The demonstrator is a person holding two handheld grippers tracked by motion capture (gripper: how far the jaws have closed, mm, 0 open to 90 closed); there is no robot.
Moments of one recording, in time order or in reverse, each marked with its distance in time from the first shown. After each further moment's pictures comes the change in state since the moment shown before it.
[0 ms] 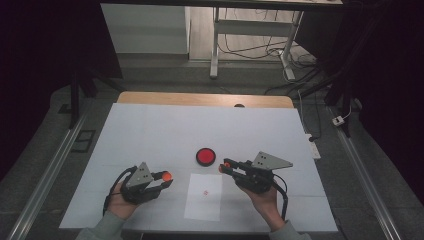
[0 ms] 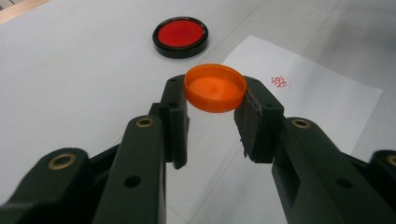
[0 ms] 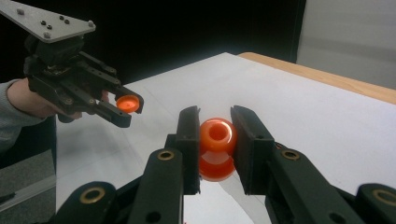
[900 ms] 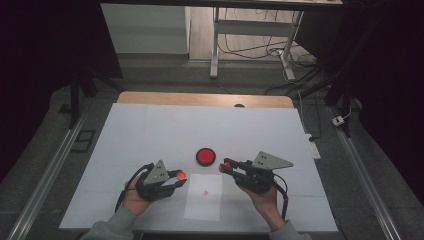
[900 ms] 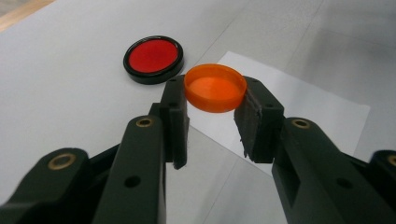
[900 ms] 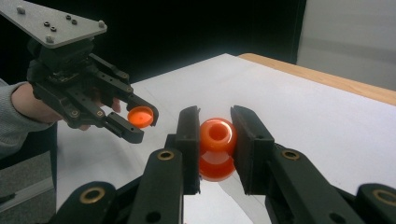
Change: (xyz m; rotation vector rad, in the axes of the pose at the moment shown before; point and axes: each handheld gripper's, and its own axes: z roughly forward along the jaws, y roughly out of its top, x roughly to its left) left arm -0.013 0.025 0.026 0.008 -0.049 0.070; right arm 0.000 0.001 0.000 -0.004 0.000 0.000
